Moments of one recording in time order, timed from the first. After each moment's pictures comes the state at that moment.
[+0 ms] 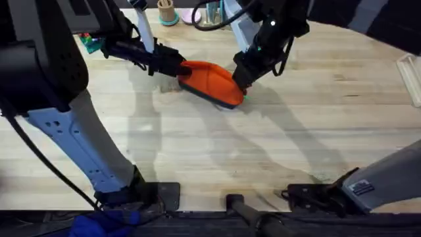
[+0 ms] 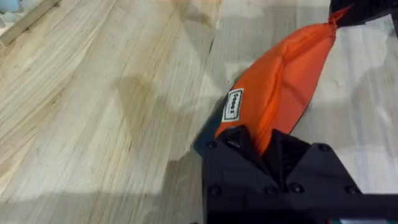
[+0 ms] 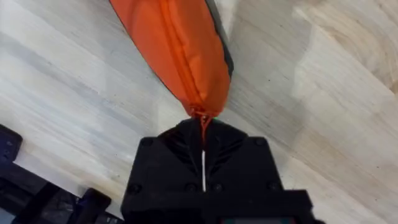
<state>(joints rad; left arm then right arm) 0.16 2.09 1.42 -1.07 1.08 1.44 0.56 1.80 1.55 -1.18 -0.10 -0.04</state>
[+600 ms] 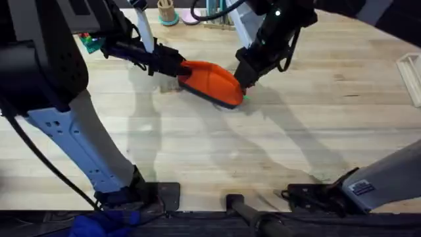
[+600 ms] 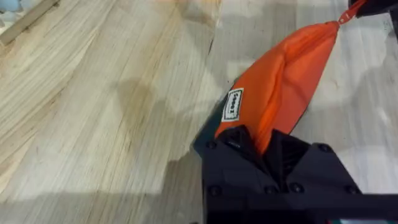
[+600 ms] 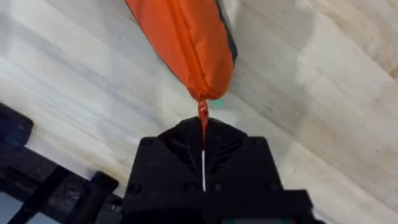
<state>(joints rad) 0.16 2.09 1.42 -1.07 1.08 1.44 0.56 1.80 1.62 -1.30 -0.11 -0.04</state>
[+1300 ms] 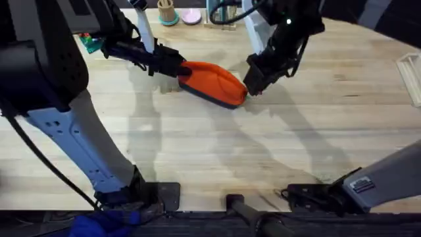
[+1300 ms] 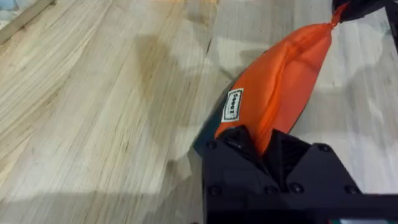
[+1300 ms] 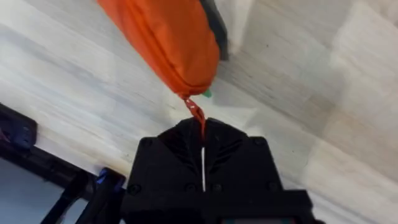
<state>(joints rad) 0.16 2.09 1.42 -1.08 1.08 1.44 0.47 1.80 1.51 -1.27 -0.17 -0.02</state>
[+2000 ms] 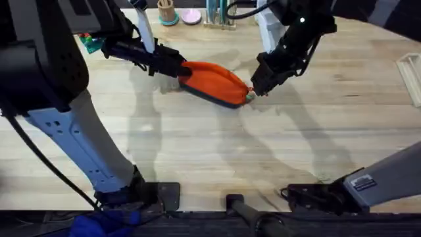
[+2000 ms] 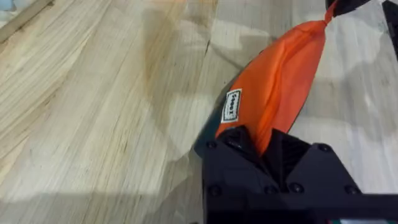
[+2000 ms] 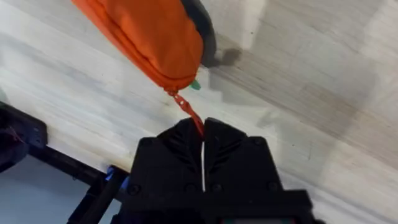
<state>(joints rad) 0.16 2.09 1.42 -1.09 1.08 1.44 0.38 1.79 1.47 -1.28 -0.23 -0.02</state>
